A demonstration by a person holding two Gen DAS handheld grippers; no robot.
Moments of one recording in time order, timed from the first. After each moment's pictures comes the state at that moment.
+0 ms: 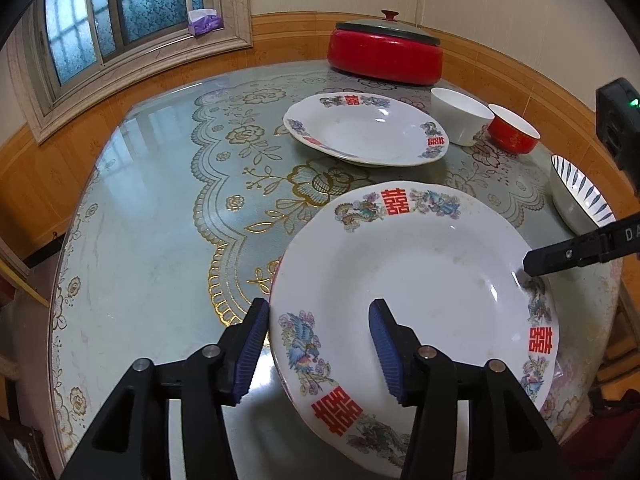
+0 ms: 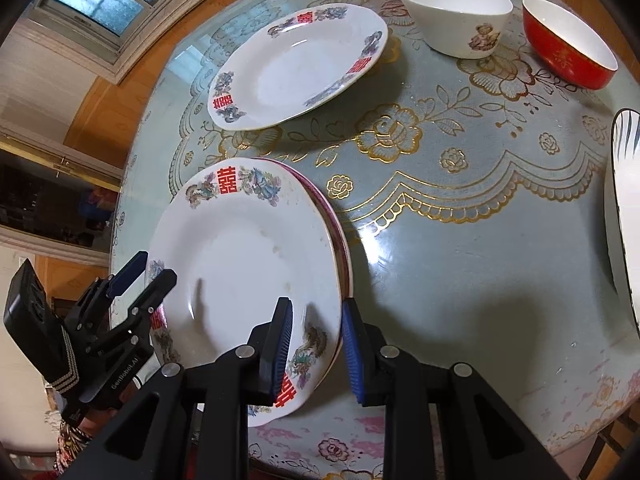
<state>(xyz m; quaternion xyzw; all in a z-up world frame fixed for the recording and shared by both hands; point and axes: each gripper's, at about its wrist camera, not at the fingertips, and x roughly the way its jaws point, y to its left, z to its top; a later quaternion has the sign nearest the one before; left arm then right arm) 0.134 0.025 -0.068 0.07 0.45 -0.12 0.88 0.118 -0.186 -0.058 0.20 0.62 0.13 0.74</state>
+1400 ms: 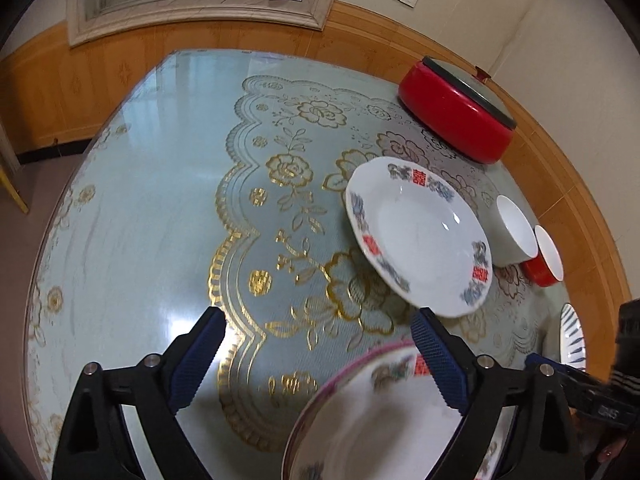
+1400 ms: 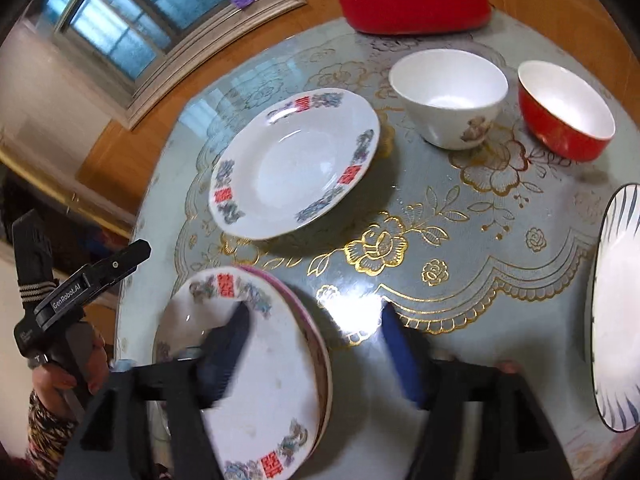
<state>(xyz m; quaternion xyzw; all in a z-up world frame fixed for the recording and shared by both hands) 0.250 0.063 -0.037 -0.10 0.49 -0.06 0.86 0.159 -0.215 -0.042 0.22 0.54 0.12 0.80</state>
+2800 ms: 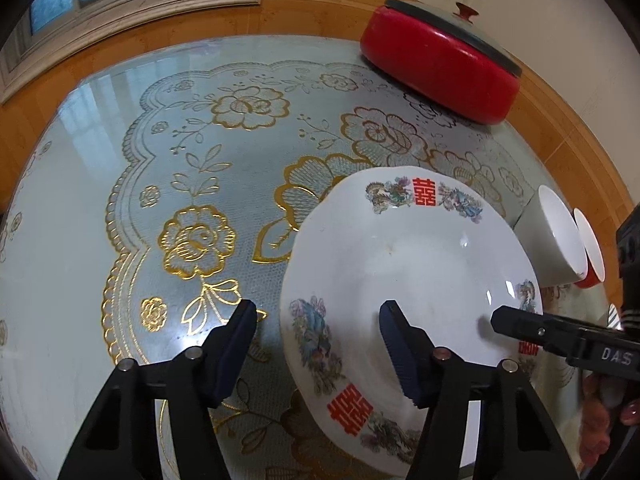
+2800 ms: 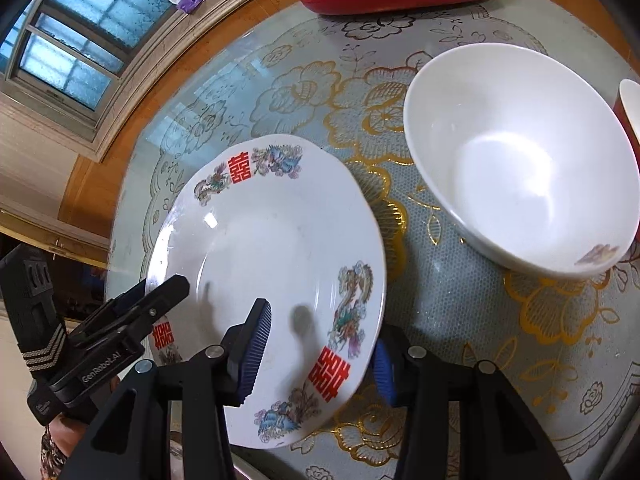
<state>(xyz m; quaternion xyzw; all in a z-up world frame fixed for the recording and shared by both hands) 0.387 0.000 -0.095 -0.01 0.53 -0.13 0.84 0.310 -0.221 -0.097 0.27 0.56 0.09 0.78</state>
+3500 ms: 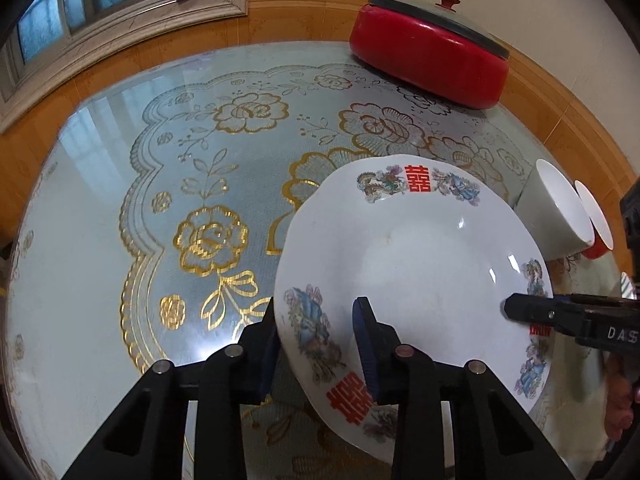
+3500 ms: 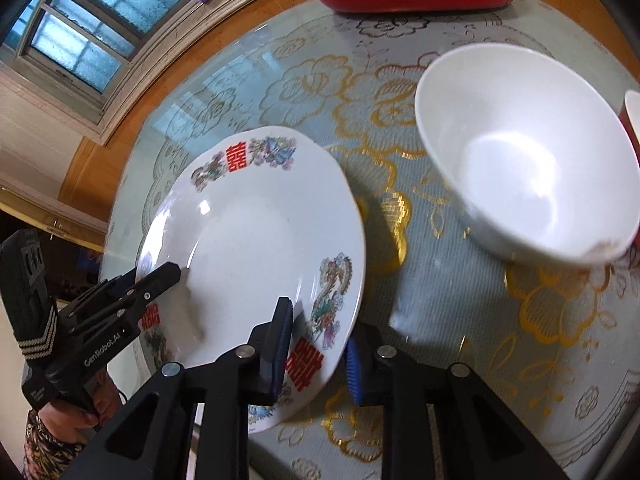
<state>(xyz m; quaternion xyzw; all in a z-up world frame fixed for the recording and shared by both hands) 0.370 0.011 -0.095 0.03 0.51 -0.13 0.85 0.297 -0.220 -0.101 0.24 0.56 0.11 0.78</state>
